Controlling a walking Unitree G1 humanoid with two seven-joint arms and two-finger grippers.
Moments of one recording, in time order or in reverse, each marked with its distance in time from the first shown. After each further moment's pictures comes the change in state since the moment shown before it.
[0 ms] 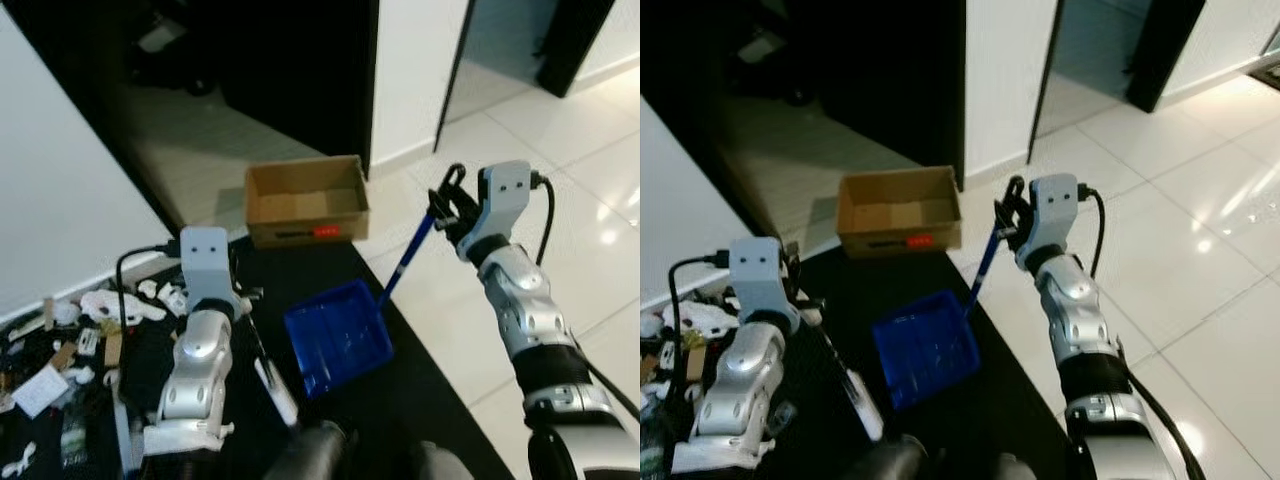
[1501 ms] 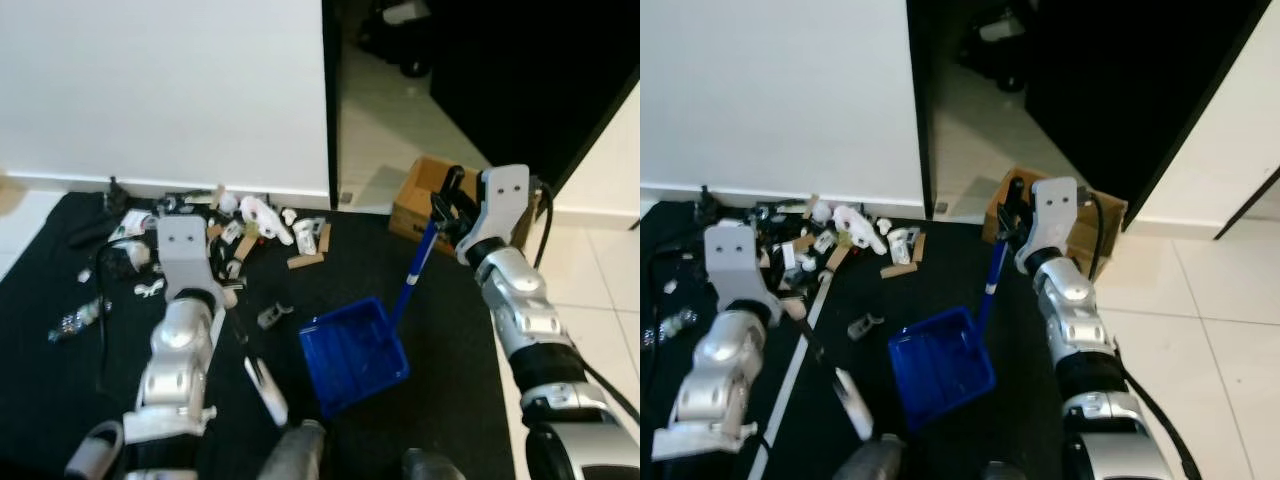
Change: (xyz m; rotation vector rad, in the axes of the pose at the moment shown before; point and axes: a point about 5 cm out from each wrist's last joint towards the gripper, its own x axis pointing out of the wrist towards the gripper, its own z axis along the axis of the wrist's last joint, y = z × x) left arm 0.012 0.019 0.008 0.020 -0.013 -0.032; right arm 0.002 -0.004 -0.004 0.007 0.020 -0.073
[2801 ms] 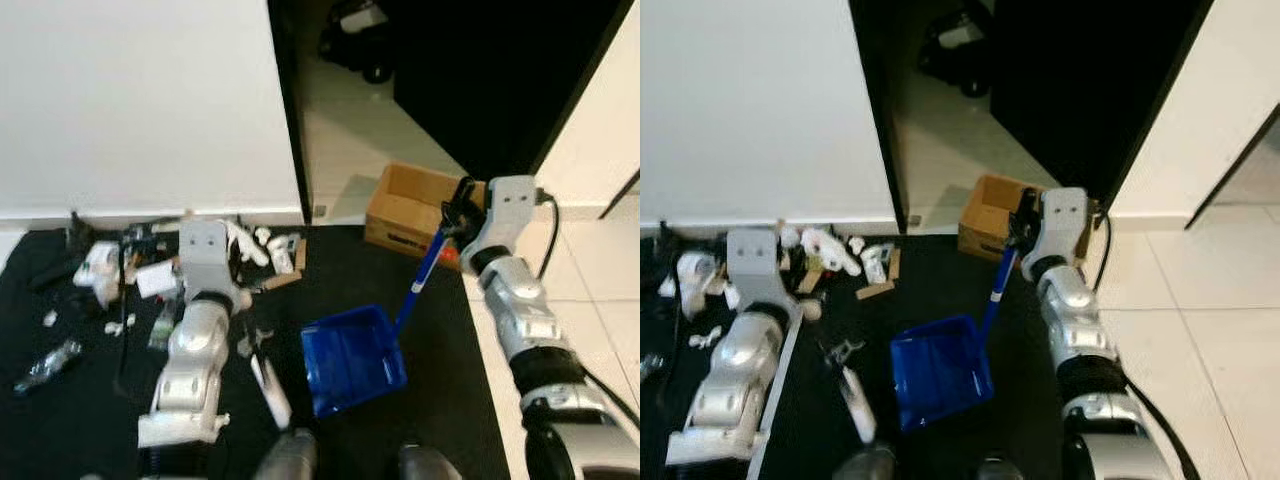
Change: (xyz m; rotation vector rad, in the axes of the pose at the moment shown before) left arm -0.005 -0.017 0.004 -0.037 -0.038 -0.027; right arm -0.005 -0.007 -0.012 0.016 0.032 -0.049
